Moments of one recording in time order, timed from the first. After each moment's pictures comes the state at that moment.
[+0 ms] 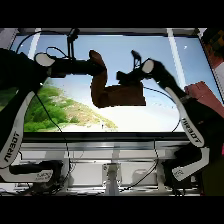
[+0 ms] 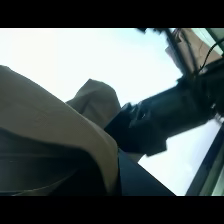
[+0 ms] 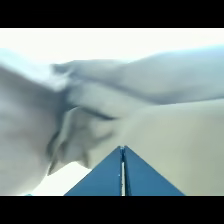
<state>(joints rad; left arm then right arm) -0.27 -1.47 1.41 0.52 -0.91 -0.80 0.31 -1.69 1.58 -1.10 1.01 1.76</state>
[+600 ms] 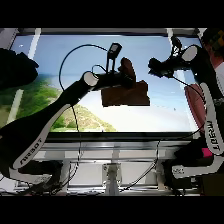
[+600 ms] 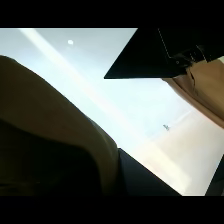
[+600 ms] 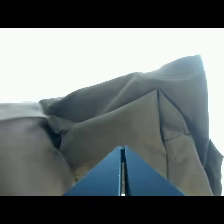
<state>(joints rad) -0.66 -1.58 1.41 0.52 -0.47 -0.79 0.05 -1.54 1.58 -1.20 1.15 1.76</state>
